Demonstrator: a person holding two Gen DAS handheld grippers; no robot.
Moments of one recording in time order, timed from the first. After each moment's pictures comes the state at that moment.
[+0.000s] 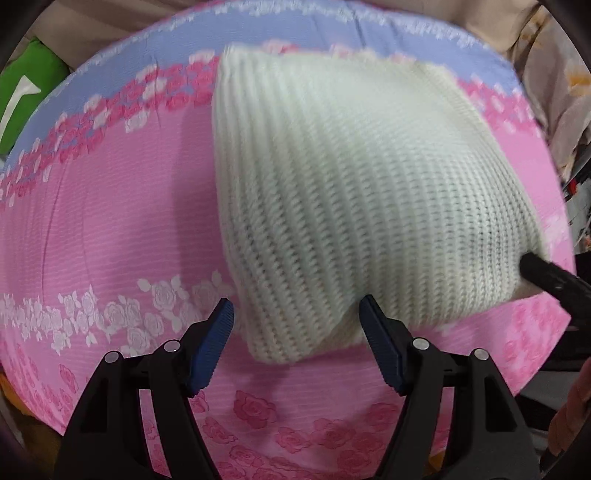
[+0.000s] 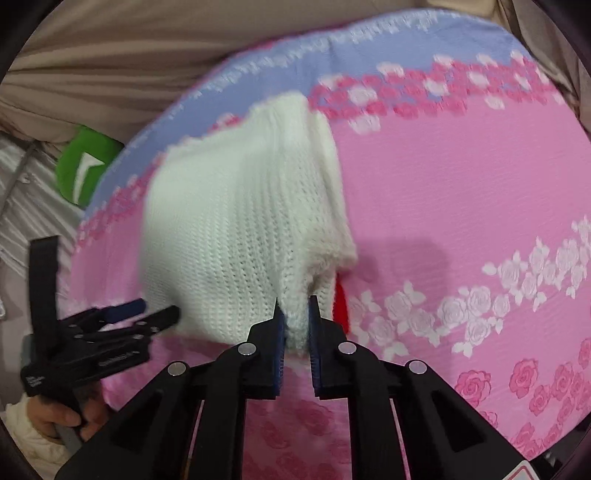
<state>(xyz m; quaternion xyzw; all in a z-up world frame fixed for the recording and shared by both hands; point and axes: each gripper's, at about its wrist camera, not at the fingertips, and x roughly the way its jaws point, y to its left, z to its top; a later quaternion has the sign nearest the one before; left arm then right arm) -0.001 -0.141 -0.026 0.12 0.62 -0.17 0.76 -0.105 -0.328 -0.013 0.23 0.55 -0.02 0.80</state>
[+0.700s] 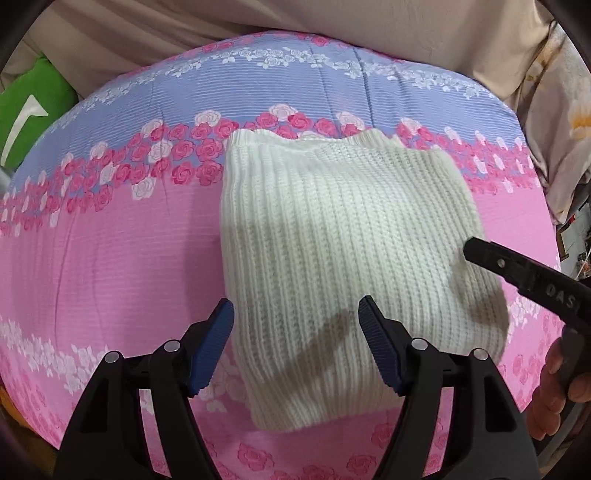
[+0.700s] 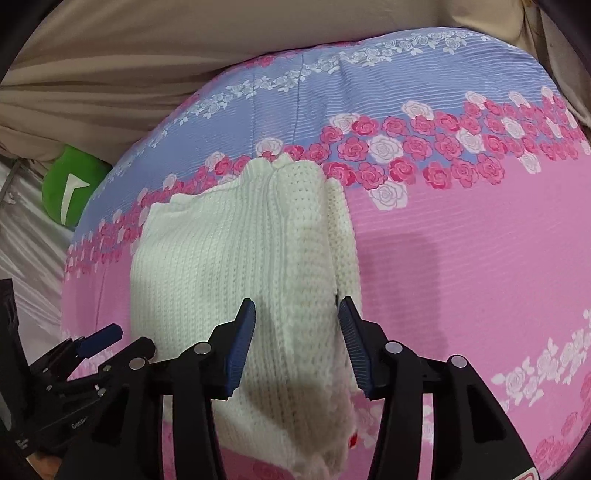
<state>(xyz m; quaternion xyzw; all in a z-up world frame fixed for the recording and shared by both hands) 0.053 -0.160 0.017 0.09 0.56 -0.17 0.80 -0.002 -0.342 0.009 0.21 0.53 -0.02 0.82</state>
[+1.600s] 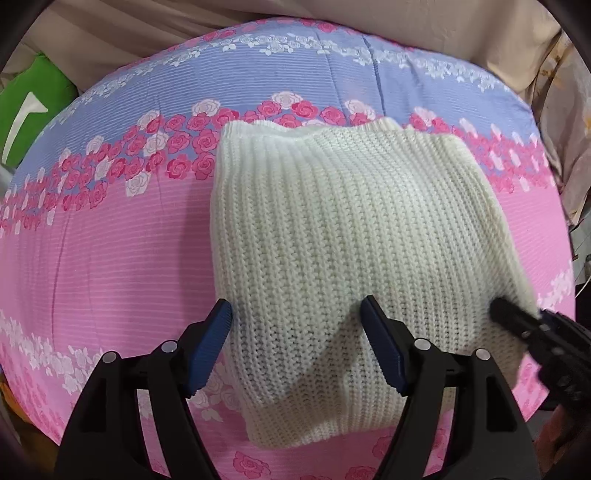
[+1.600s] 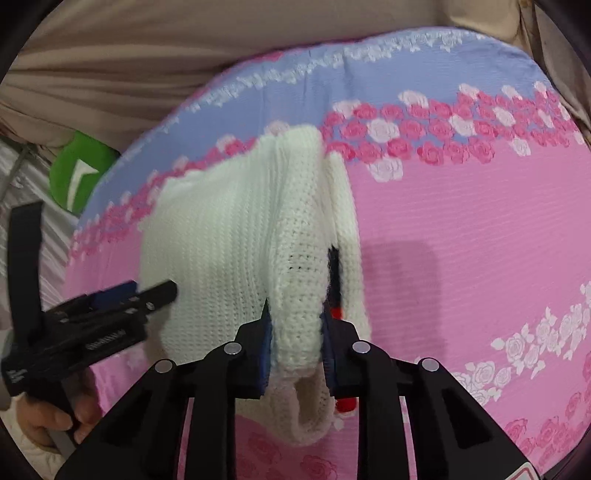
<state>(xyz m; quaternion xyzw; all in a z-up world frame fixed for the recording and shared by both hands) 0.058 -0.166 0.009 0.09 0.57 -0.15 0.80 -0.048 -0.330 0.026 0.20 0.51 -0.01 0.84</state>
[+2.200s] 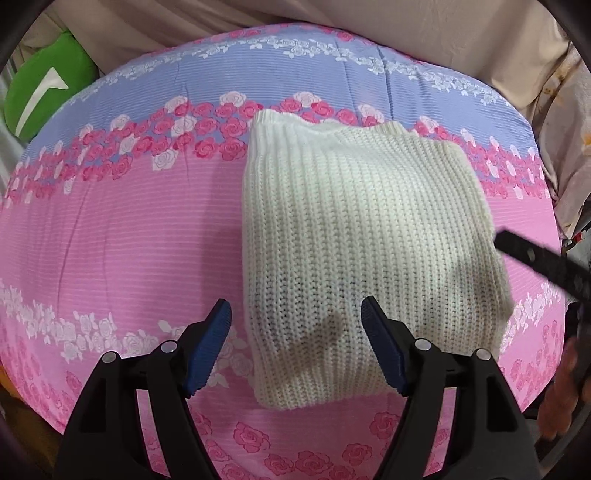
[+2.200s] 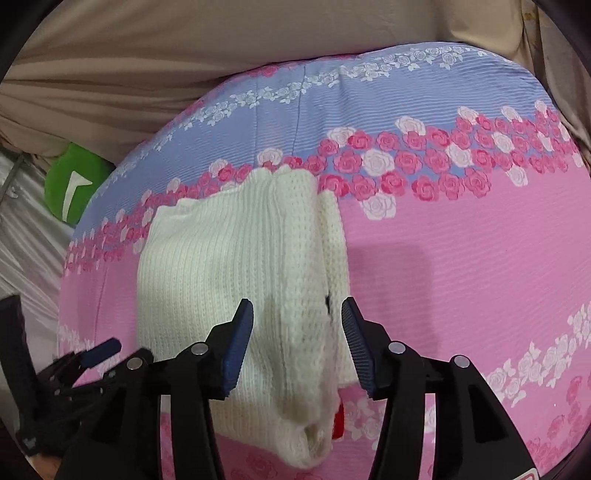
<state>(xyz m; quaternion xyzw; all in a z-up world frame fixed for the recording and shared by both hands) 0.034 -0.144 0.023 0.06 0.57 -0.13 0.81 -0.010 -0.346 0.032 0.20 0.52 -0.03 0.83</state>
